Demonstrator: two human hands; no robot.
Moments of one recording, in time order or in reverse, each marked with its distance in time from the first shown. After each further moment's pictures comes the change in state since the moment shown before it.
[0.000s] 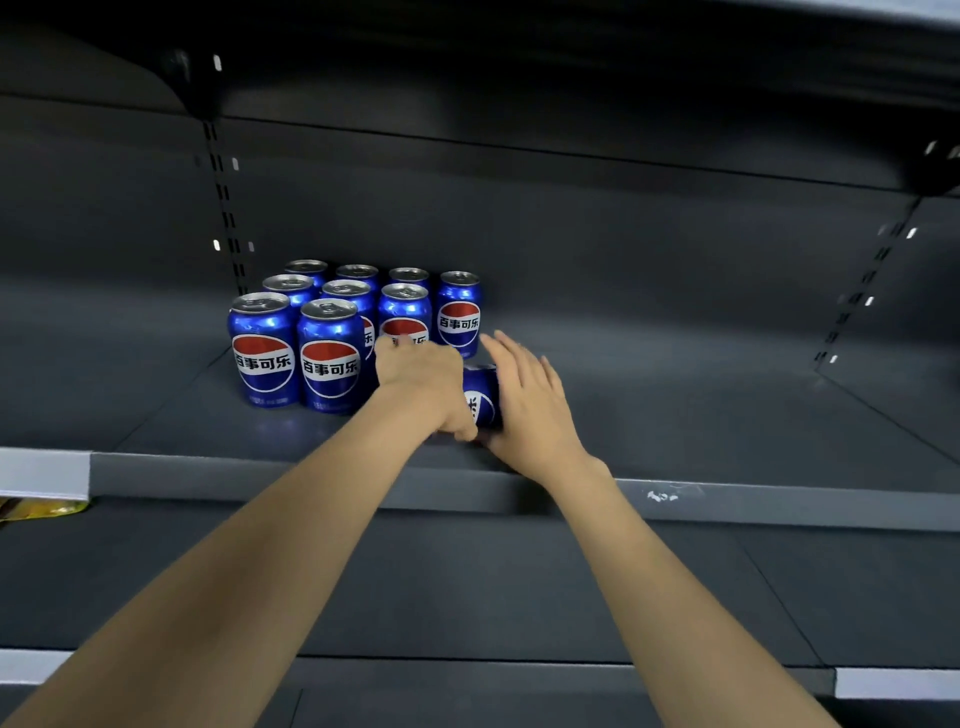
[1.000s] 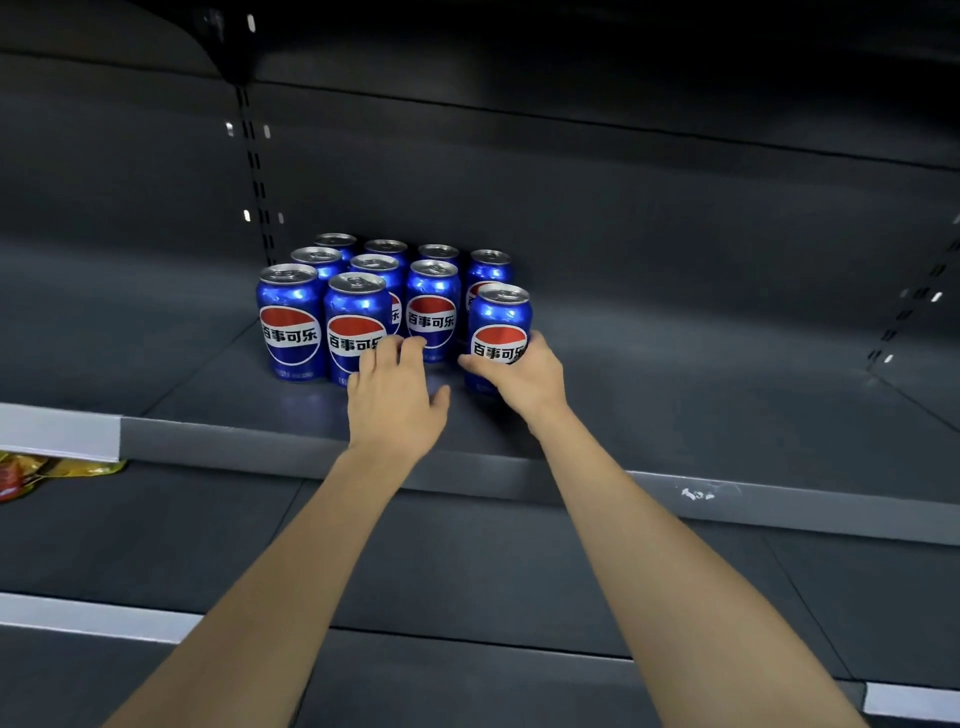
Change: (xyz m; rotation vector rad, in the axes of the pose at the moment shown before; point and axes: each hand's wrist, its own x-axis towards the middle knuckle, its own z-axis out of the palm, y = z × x) left_hand -0.016 -0.032 0.074 -0.548 0.420 -0.164; right_hand 0.043 -0.011 0.030 0.794 0.023 0.611
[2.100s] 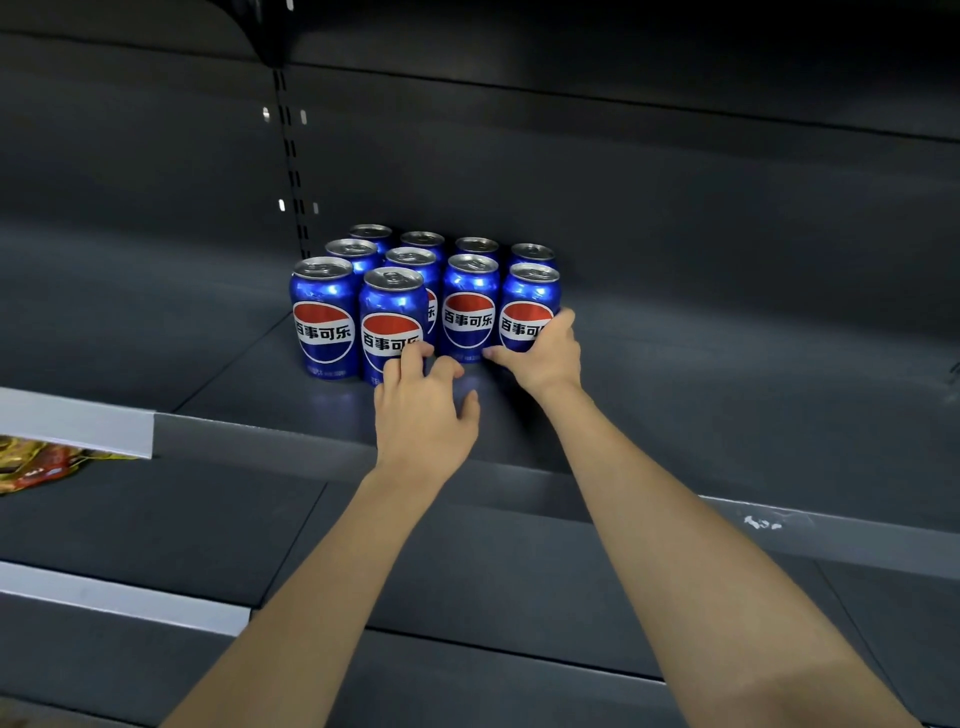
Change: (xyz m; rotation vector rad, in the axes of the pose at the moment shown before) left_hand -0.001 -0.013 0.012 -0.084 0.063 -0.036; right_hand 0.045 0.005 0.036 -0.216 0.041 -0.022
